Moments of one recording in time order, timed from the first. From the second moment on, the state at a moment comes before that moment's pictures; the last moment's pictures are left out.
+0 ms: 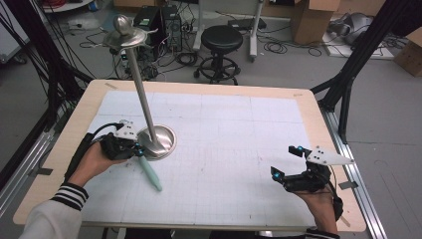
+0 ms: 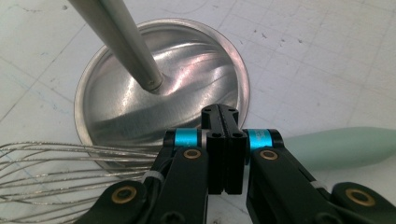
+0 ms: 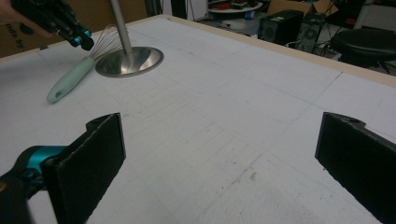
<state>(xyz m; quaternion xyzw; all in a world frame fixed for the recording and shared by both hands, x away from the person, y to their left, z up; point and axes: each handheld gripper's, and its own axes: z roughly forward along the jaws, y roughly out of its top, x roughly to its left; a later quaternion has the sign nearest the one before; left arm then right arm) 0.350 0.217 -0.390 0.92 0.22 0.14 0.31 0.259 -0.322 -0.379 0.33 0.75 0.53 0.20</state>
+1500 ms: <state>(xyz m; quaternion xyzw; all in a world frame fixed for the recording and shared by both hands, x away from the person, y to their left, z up) 0.356 0.221 -0.402 0.94 0.21 0.12 0.23 0.258 -0.323 -0.379 0.33 0.76 0.53 0.19</state>
